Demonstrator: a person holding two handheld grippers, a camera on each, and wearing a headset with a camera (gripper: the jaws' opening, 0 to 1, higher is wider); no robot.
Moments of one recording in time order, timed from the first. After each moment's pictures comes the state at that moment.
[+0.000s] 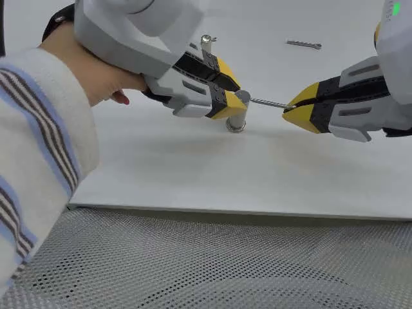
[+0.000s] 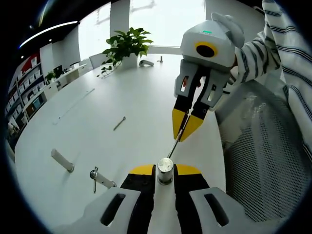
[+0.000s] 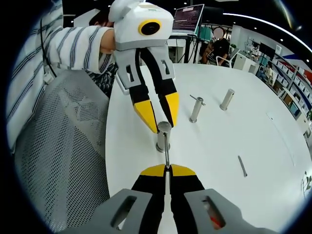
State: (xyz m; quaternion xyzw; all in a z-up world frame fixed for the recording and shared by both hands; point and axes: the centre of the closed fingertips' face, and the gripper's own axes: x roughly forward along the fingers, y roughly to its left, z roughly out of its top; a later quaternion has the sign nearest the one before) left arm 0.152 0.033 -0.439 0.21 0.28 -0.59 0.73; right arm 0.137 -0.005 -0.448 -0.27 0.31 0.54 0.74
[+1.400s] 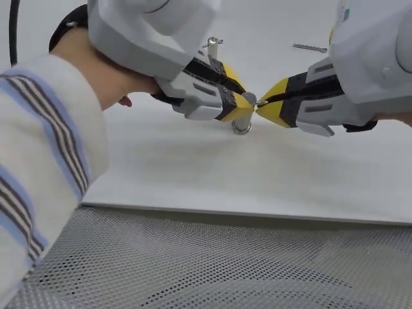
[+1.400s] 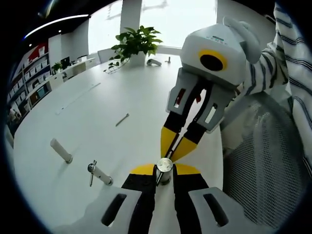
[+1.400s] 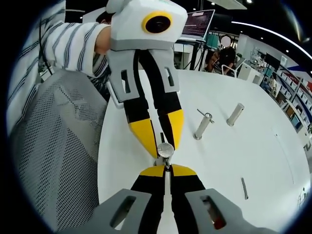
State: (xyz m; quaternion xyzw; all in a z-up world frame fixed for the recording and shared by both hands) left arm 0.144 0.035 -0.438 0.18 0.30 -0.57 0.75; right arm 0.139 0.034 -0.449 -0.29 0.27 0.57 0.72
